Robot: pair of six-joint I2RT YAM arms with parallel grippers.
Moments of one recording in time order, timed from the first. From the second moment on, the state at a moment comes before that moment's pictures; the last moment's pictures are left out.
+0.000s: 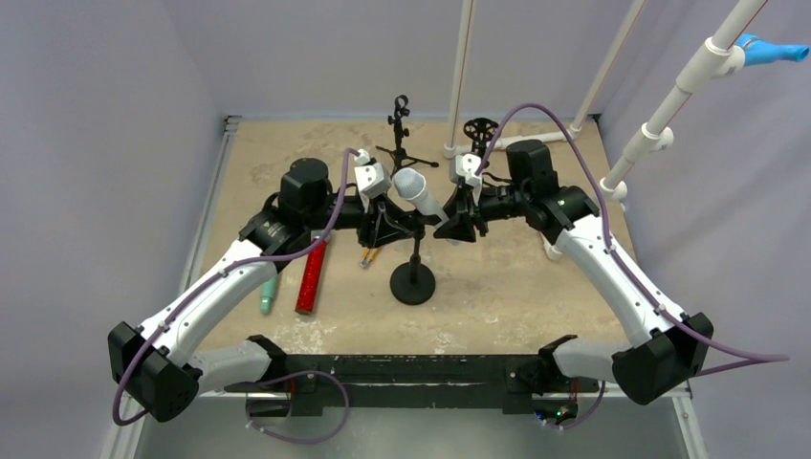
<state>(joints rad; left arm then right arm) -0.59 1.15 1.06 -0.20 0.75 0.04 0.44 1.26 1.25 -0.63 -0.96 -0.53</state>
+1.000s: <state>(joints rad) -0.60 1.14 1.08 -0.28 0.75 0.16 0.34 1.23 1.10 -0.35 -1.22 -0.28</state>
